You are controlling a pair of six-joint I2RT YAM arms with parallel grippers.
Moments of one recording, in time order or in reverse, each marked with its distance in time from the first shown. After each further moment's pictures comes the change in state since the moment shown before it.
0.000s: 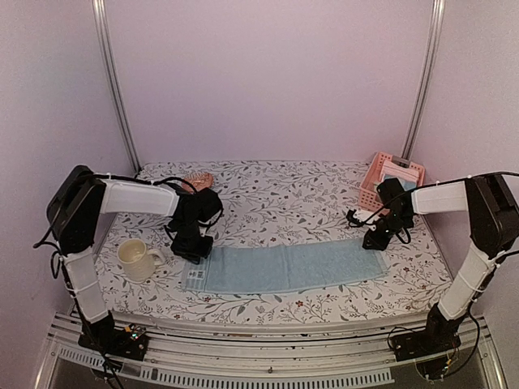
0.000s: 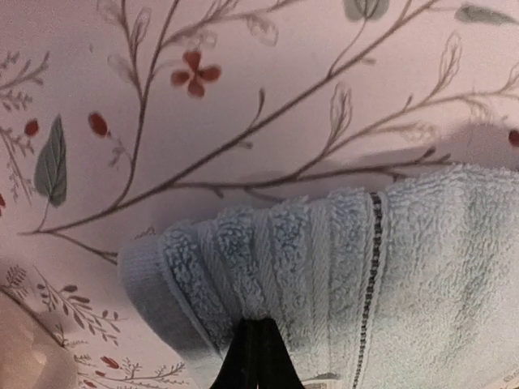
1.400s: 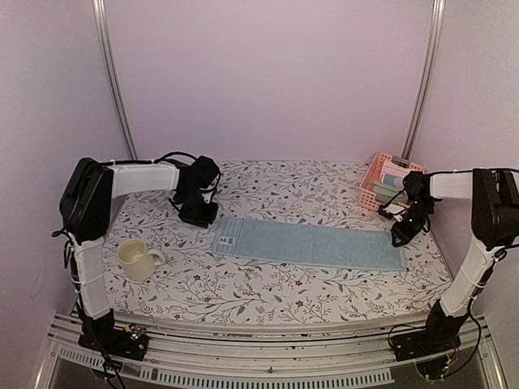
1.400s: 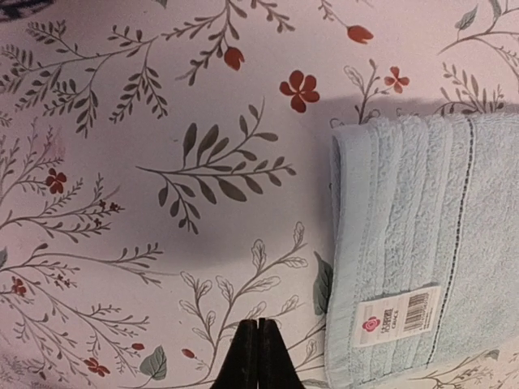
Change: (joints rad) left arm 0.129 0.185 0.360 0.044 -0.017 0.202; right arm -0.216 0.021 0.121 -0.284 0.121 0.039
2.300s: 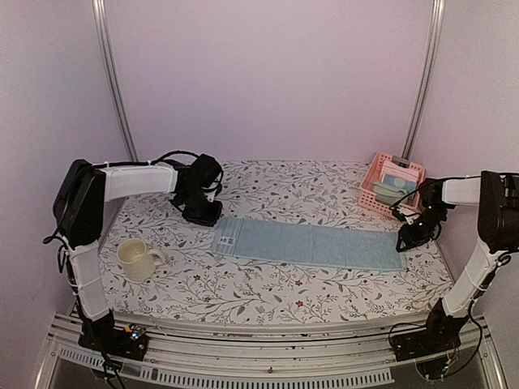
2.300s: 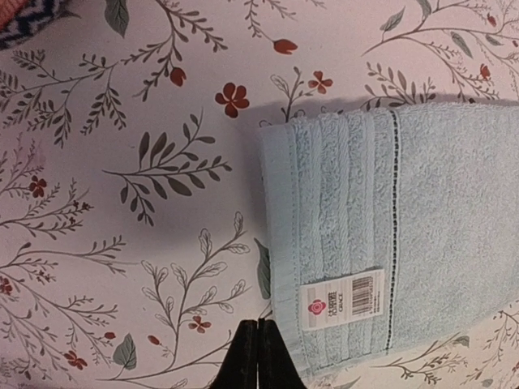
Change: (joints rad) left arm -0.040 -0.074 -0.045 0.061 0.034 -0.007; right arm -0.146 -0.046 -0.058 0.013 -0.148 0.187
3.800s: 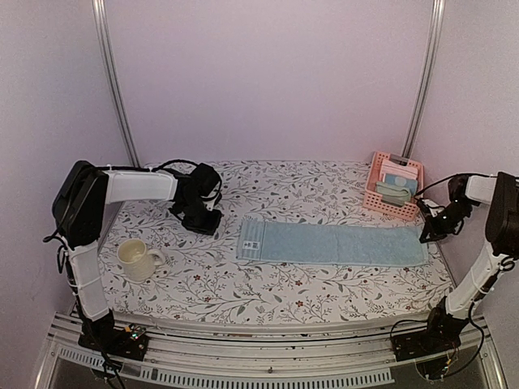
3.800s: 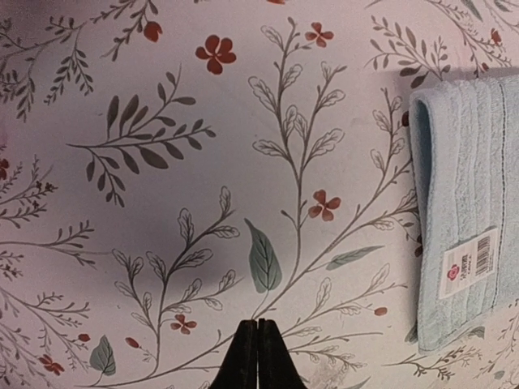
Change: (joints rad) left arm 0.000 -0.006 -0.100 0.064 0.038 0.008; right arm -0.238 -0.019 0.050 -0.062 -0.070 -0.118
